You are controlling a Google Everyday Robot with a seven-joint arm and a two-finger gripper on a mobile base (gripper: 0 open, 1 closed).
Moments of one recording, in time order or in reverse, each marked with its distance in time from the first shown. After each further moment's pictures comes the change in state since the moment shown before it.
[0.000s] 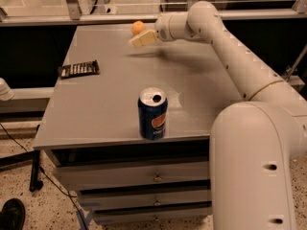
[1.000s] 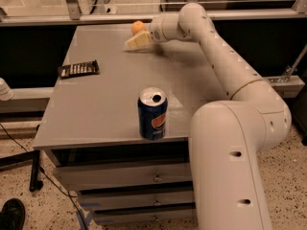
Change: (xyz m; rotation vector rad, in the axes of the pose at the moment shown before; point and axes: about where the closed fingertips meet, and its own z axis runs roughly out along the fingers) arm 0.015 -0.004 0.040 -0.020 0.036 0.027
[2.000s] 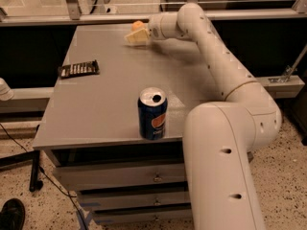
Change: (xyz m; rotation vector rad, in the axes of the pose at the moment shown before) arm -0.008 -0.014 0.009 0.030 -0.042 0.008
